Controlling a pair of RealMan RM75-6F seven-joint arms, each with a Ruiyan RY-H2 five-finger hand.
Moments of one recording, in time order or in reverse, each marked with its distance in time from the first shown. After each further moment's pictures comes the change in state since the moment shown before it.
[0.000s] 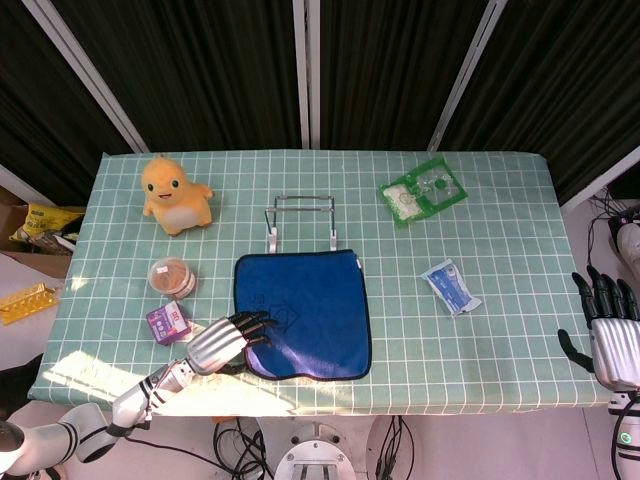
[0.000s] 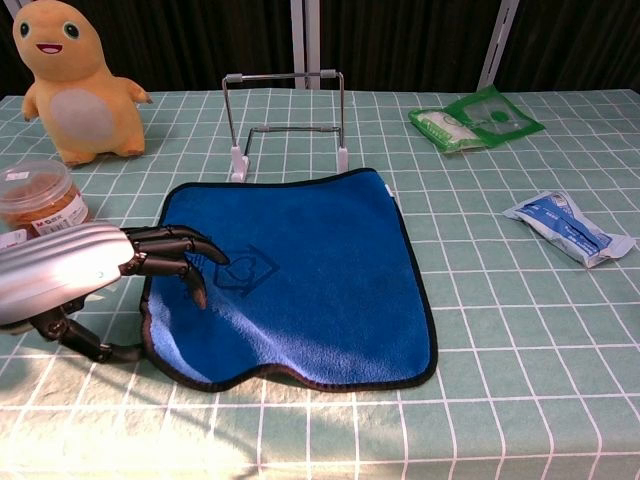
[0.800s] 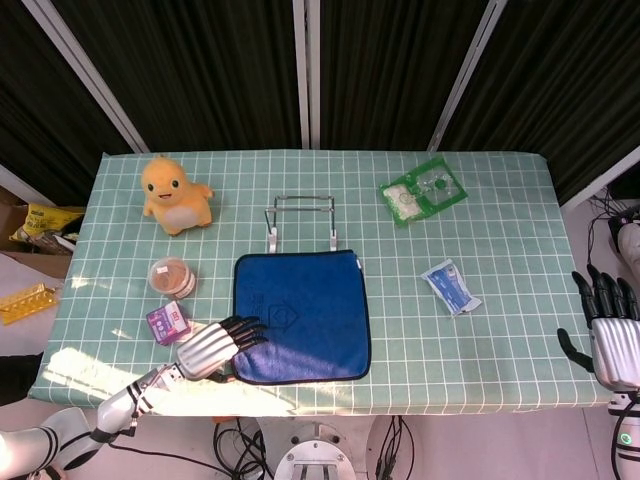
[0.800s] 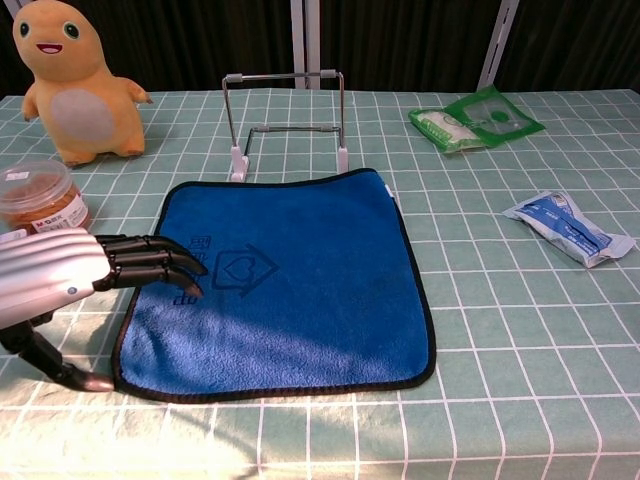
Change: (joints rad) left arm 0.008 0.103 0.023 -0.104 0.018 -0.050 0.118; right arm -0.002 0.004 0.001 -0.015 -0.011 0.014 -0.005
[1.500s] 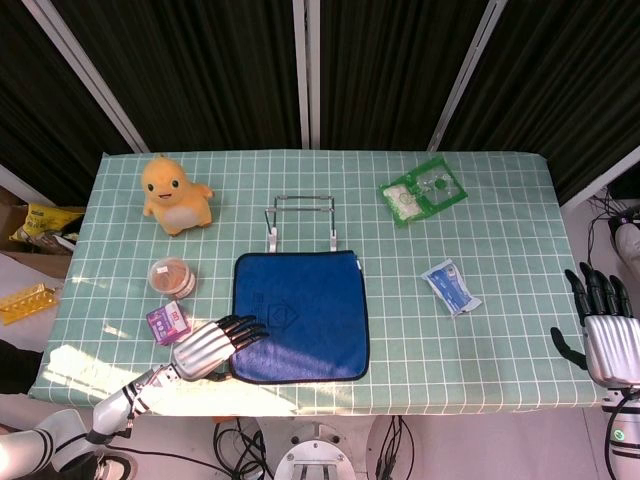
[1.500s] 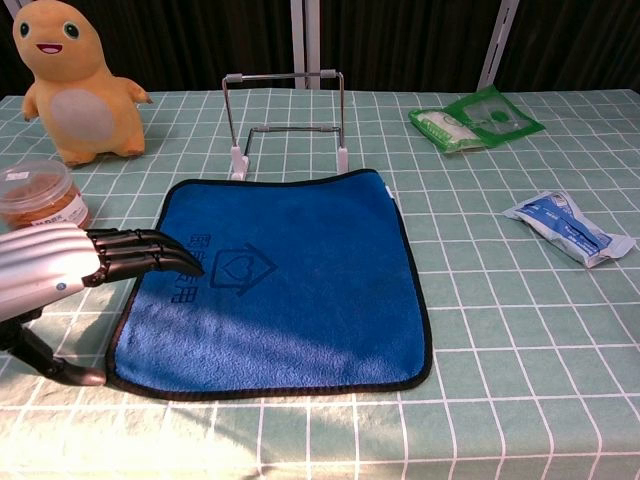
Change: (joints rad) left arm 0.012 0.015 -0.014 -0.012 0.018 0.010 0.017; right arm 0.011 -0.003 0.005 -0.019 0.004 -0.011 -0.022
